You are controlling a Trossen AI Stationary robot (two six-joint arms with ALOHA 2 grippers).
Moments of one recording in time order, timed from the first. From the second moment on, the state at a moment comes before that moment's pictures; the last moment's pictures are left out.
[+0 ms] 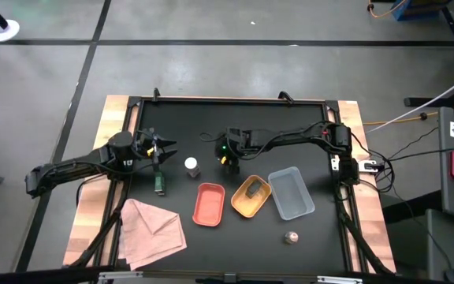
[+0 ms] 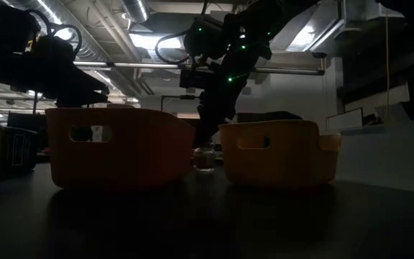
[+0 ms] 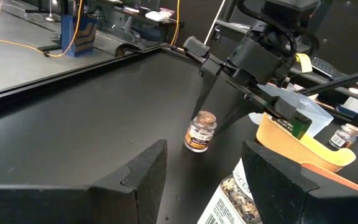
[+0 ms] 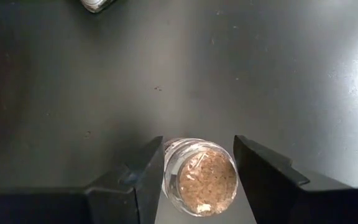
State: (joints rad) left arm 0.39 0.18 0.02 -0.01 0.09 -0.25; right arm -0.11 2.05 1.51 -0.48 0.13 -0.21
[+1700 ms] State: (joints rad) left arm 0.39 0.18 0.02 -0.01 0.09 -0.25; right arm -0.13 2.08 1.50 -0.54 0.03 -0.21
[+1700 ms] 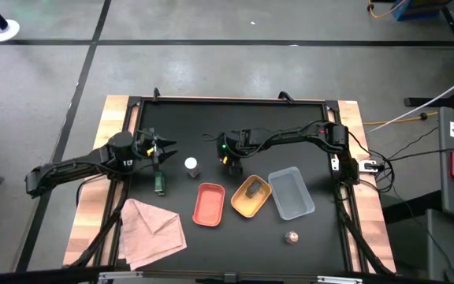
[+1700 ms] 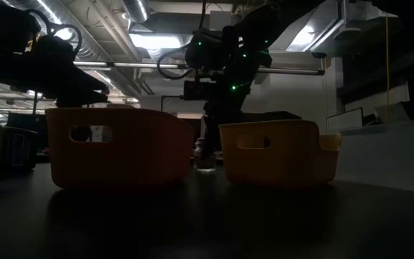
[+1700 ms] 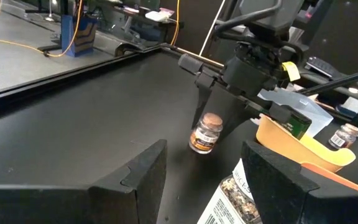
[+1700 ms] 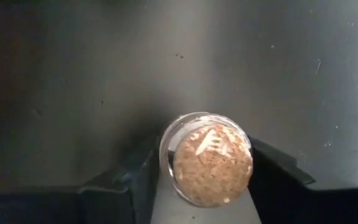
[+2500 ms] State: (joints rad) left arm 0.39 0.18 0.02 -0.01 0.09 -0.25; right arm -0.13 1.99 1.70 -0.98 0.11 -0.13
